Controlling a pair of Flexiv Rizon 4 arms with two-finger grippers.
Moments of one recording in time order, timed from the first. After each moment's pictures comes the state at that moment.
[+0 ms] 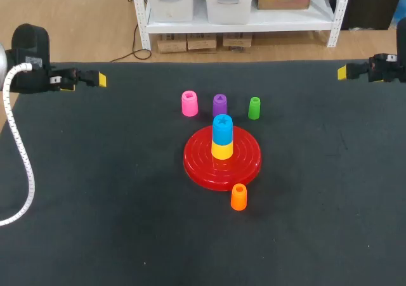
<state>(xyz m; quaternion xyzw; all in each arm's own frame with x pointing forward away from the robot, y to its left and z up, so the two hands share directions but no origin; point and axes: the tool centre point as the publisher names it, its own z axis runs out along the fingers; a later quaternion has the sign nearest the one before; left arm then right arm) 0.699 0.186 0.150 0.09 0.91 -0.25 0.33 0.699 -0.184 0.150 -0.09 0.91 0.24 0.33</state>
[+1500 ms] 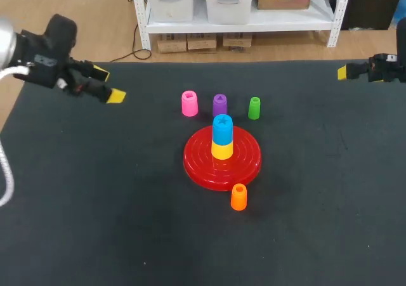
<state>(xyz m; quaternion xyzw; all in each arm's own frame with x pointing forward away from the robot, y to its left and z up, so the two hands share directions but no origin) 0.663 0.137 0.168 0.44 0.80 -0.27 0.31 0.700 -0.184 0.150 -0.09 0.91 0.24 0.33</state>
